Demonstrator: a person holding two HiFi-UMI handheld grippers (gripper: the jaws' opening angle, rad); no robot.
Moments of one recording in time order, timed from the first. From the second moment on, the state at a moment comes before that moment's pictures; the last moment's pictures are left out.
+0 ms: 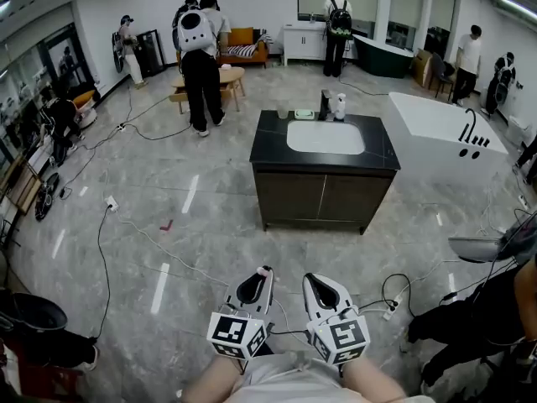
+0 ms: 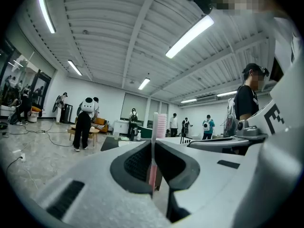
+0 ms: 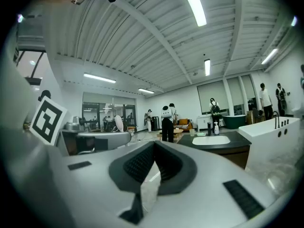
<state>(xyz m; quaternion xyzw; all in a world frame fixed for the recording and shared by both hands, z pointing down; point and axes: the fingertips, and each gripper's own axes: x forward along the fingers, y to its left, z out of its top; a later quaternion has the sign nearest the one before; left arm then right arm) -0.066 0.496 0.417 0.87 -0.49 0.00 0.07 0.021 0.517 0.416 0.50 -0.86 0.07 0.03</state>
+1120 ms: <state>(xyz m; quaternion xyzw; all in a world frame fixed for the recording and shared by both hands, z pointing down) -0.129 0.226 0.426 0.90 -0.42 0.00 0.11 -0.038 0.256 0.435 0.55 -0.82 0.15 0.01</state>
